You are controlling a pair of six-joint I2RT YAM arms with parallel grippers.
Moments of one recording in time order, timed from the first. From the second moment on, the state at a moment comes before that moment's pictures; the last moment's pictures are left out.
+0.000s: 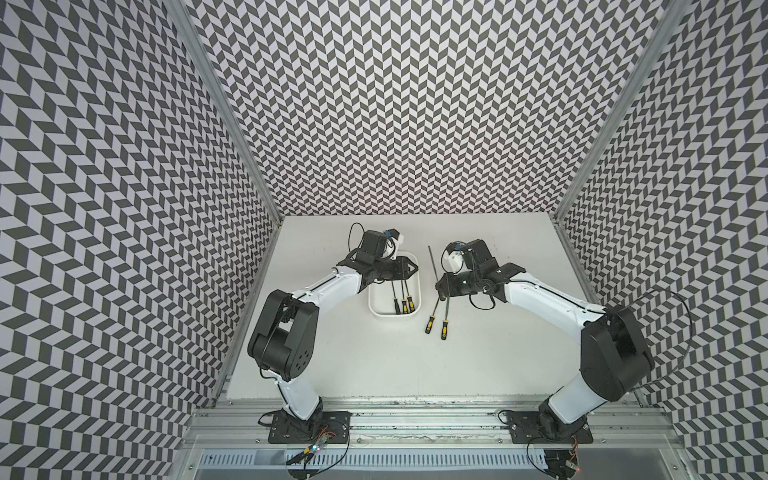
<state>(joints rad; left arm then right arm) -0.45 1.75 1.19 -0.13 0.50 -0.44 0.52 1.63 1.15 -0.42 -0.35 0.37</state>
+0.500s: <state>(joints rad) -0.48 1.75 1.19 -0.07 0.53 -0.46 0.53 1.66 1.19 -0.38 -0.52 0.37</state>
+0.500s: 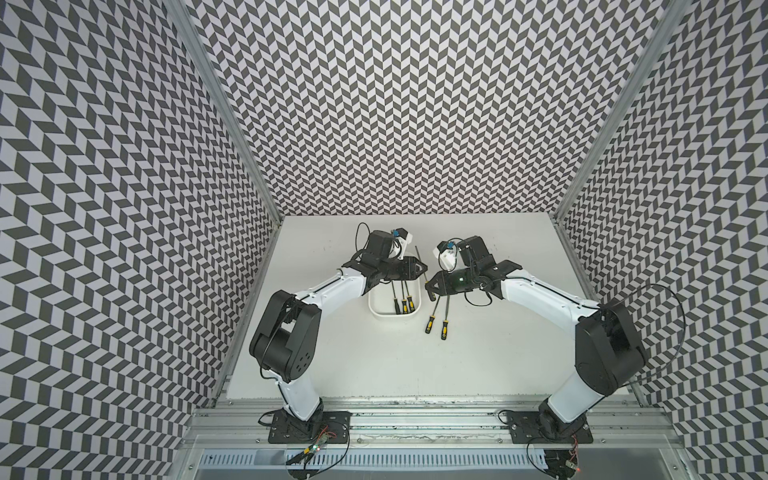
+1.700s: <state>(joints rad) -0.39 1.75 1.23 -0.33 0.24 -0.25 0.53 1.63 1.20 -0.40 -0.43 0.38</state>
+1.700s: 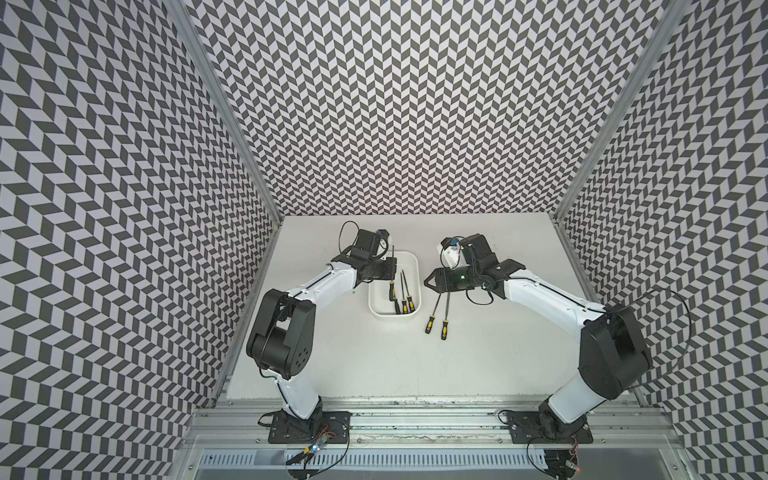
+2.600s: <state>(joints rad) -0.39 1.79 1.14 -0.34 0.20 -0.30 0.52 1.71 1.17 -0.58 -0.30 0.38</state>
